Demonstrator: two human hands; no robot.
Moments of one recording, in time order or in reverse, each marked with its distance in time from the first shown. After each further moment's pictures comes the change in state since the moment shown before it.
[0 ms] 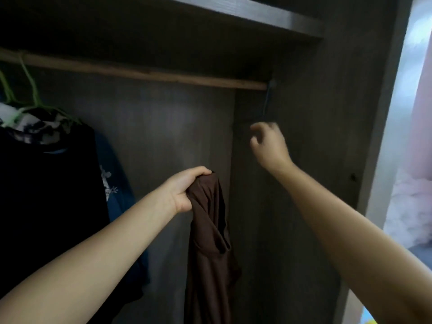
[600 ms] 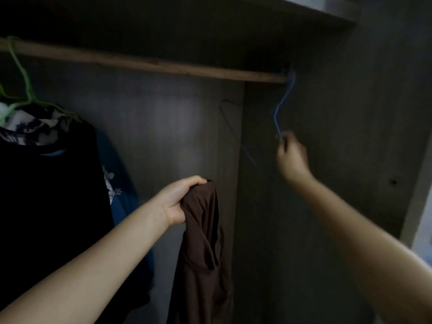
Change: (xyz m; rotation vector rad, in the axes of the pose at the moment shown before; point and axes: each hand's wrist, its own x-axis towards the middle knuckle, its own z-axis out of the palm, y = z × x) left_hand 0.028 0.006 -0.059 0.026 -0.069 -0.054; right_hand 0.013 0.040 0.047 0.109 0.149 0.209
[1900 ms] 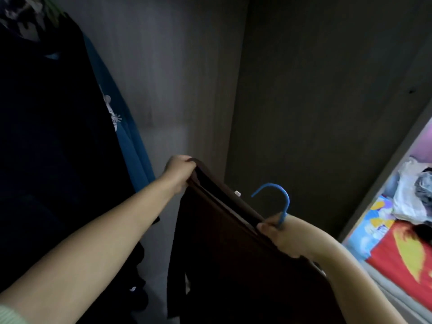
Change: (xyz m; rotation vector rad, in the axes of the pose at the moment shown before) left_hand 0.014 -0.104 -0.118 0.579 0.271 0.160; right_hand -0.301 -0.061 -0.008 -0.245 -0.996 0.631
